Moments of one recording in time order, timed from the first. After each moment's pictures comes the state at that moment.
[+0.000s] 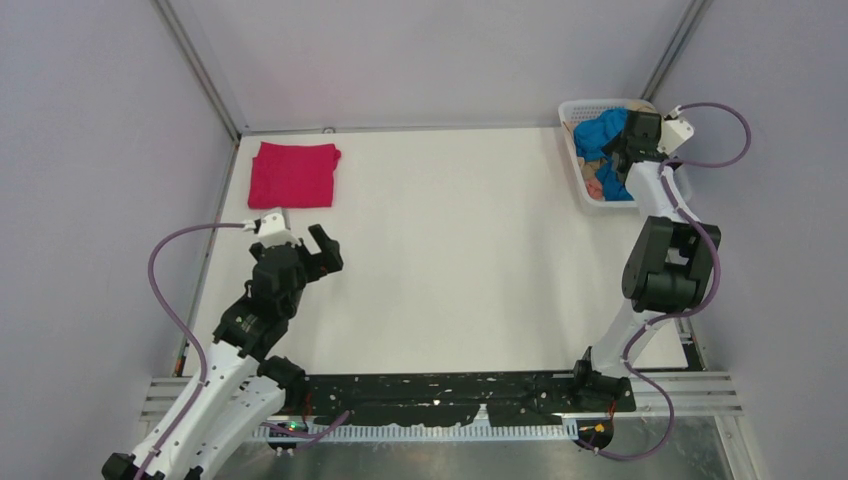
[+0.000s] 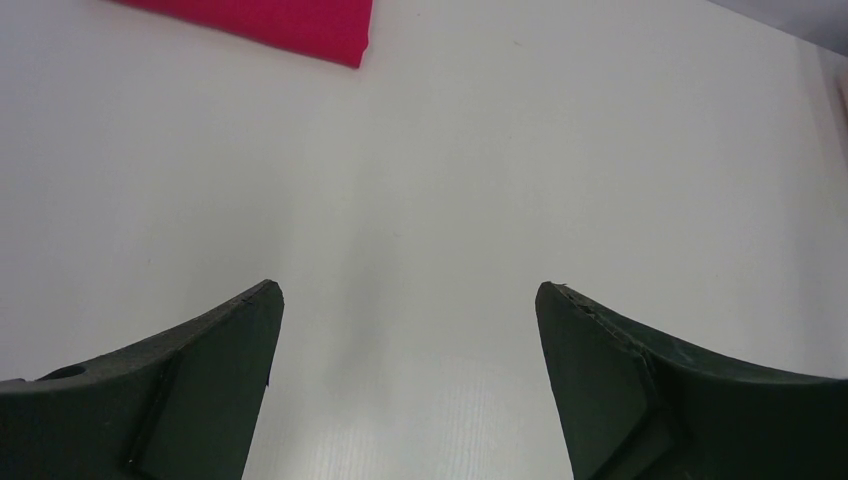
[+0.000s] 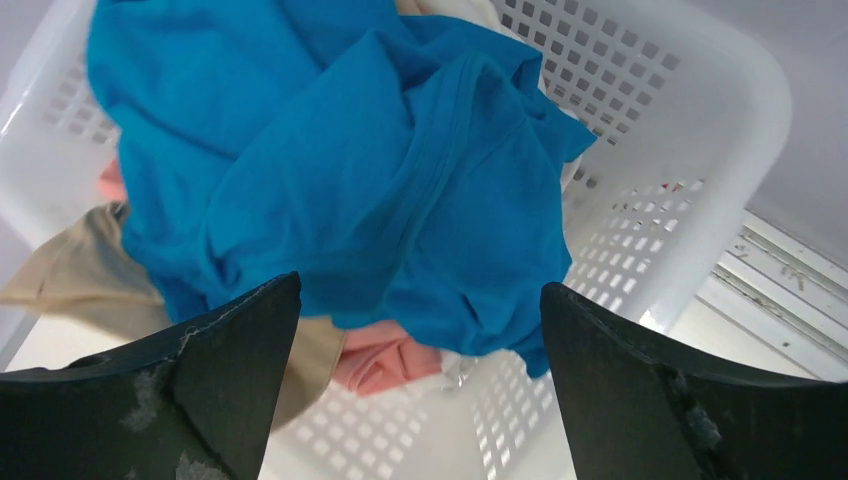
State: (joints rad) left arm -0.44 0.61 0.61 -0.40 -0.42 -0.50; right arm -0.19 1.80 1.46 -0.31 0.46 0.60
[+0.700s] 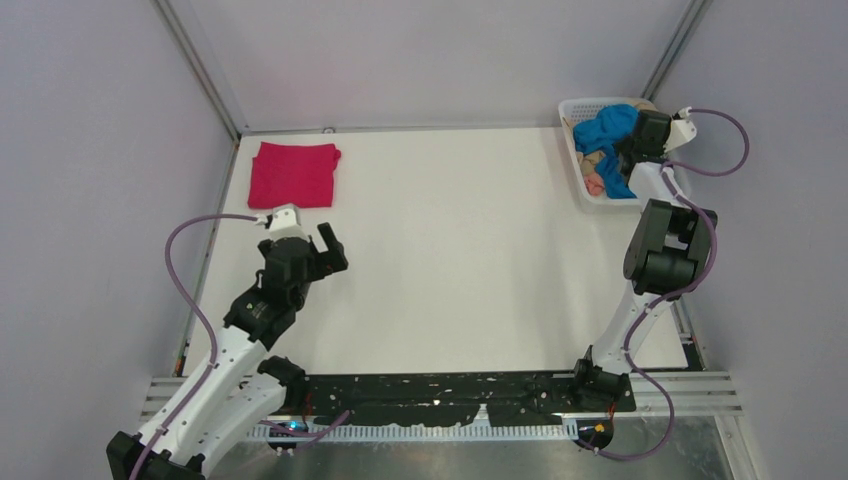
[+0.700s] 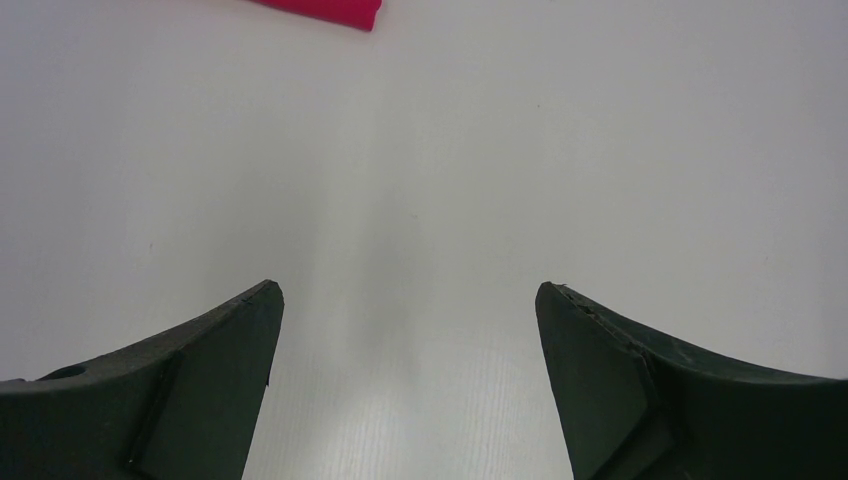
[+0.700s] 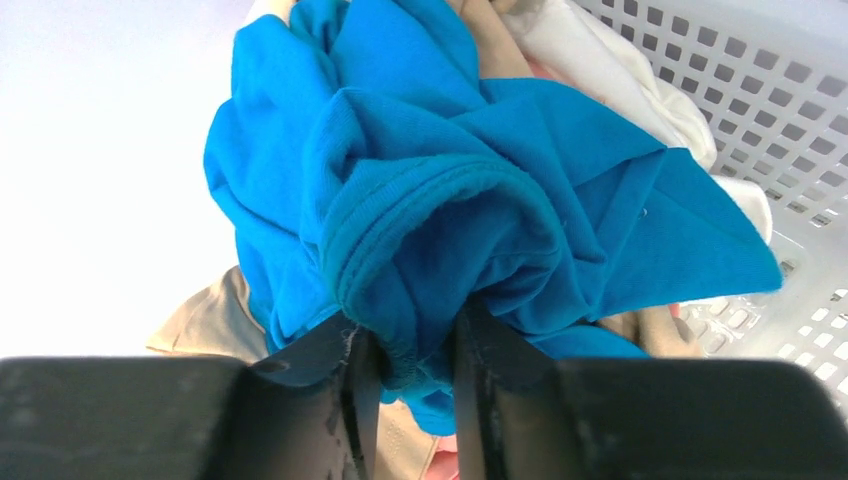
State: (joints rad) left arm -0.44 0.70 0.62 -0.39 -0.42 -0.49; right arm -0.26 1.97 1.51 -0.01 0.26 0.73
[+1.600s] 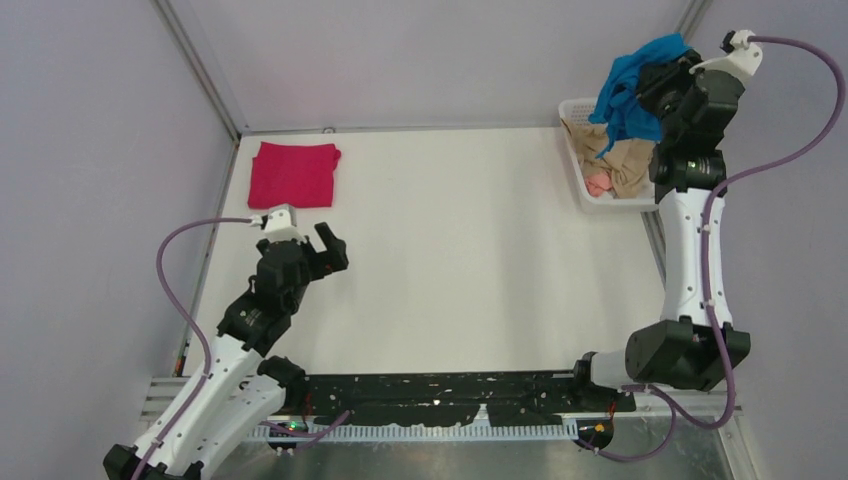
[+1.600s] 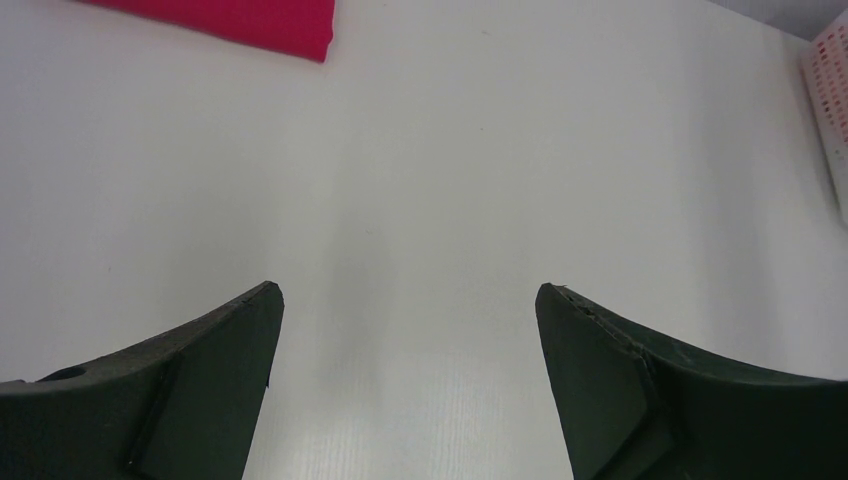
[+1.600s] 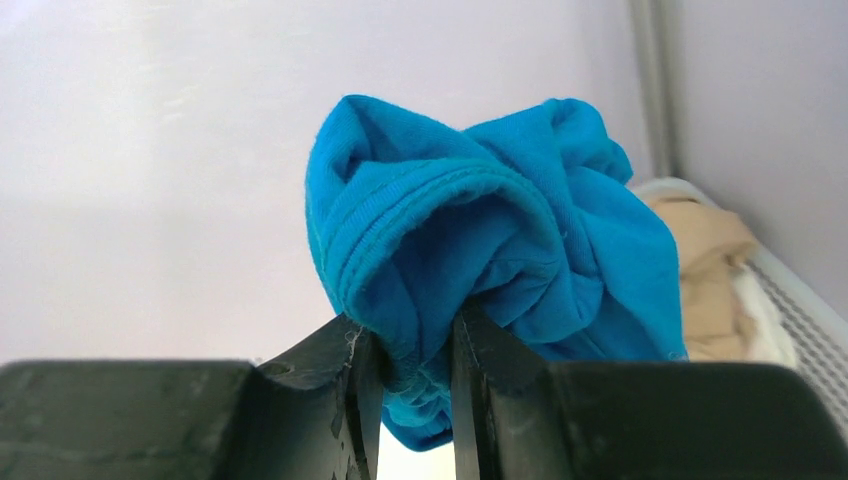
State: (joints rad) left arm -0.44 0.64 0.62 -0.37 -0.36 -0.50; right arm -0.18 1.37 1.57 -0.13 -0.01 0.46
